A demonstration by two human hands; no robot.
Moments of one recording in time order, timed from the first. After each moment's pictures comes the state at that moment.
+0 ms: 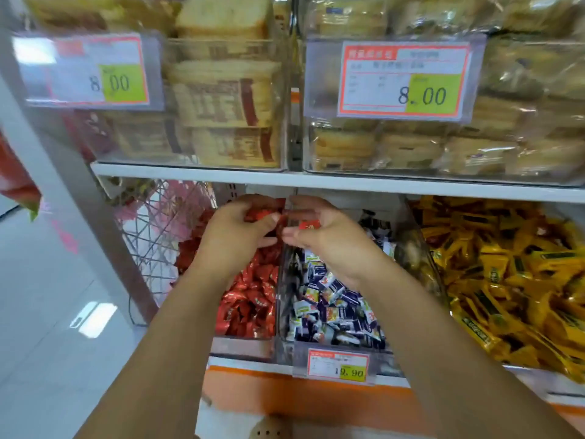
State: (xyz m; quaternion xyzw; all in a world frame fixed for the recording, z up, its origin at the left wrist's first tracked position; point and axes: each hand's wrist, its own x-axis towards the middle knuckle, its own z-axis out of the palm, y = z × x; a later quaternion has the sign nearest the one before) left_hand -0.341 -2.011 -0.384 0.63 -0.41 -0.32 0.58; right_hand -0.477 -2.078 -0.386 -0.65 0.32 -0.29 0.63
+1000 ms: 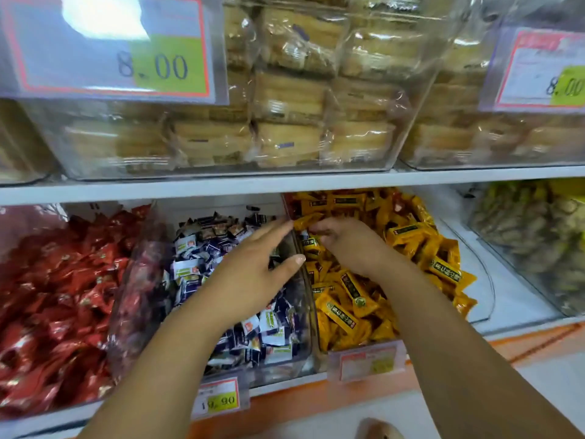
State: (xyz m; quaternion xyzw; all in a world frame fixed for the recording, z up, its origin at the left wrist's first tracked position) left_hand -0.482 -2.075 -0.415 0.61 -0.71 -0.27 0.24; right_hand -0.652 -2.155 -0.407 -0.75 0.58 -0.13 0.28
